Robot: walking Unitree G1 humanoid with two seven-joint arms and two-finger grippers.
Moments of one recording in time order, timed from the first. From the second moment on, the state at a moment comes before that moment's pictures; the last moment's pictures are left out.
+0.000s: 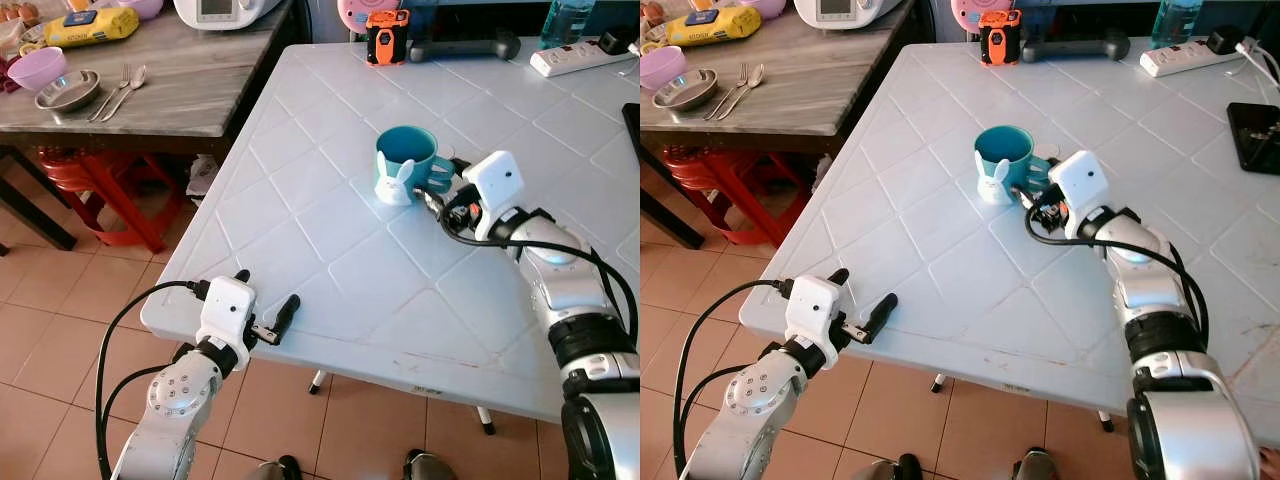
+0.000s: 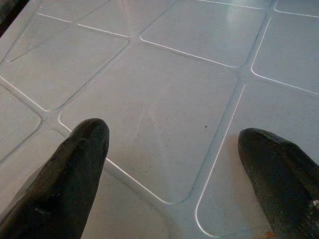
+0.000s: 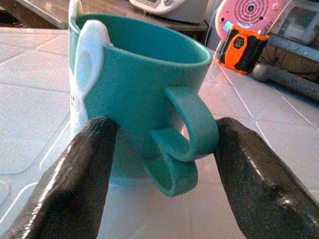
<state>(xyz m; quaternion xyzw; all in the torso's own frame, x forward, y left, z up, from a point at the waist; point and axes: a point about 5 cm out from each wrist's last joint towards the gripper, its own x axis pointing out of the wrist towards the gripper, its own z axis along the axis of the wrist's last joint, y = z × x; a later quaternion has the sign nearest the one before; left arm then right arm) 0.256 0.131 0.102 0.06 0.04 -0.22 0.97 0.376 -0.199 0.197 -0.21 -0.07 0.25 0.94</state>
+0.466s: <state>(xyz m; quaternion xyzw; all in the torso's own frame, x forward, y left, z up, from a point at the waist) 0.260 0.131 0.106 0.06 0.03 -0.21 0.97 0.366 -0.173 0.196 -0.17 -0.11 0.30 0.93</state>
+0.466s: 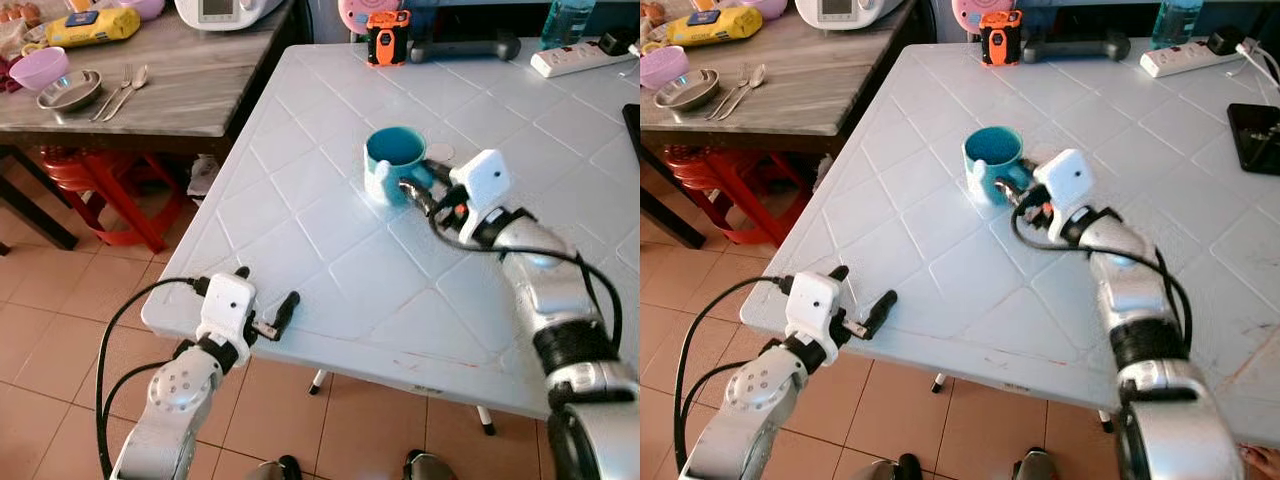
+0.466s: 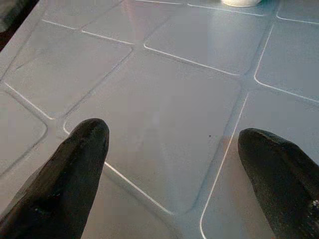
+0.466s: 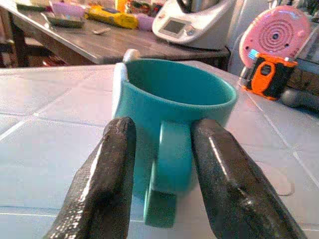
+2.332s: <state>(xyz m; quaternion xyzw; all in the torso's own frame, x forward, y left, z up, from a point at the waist) 0.273 0.120 0.109 0.04 0.01 -0.21 0.98 0.352 -0.169 0.196 -0.12 -0.13 0.18 0.97</state>
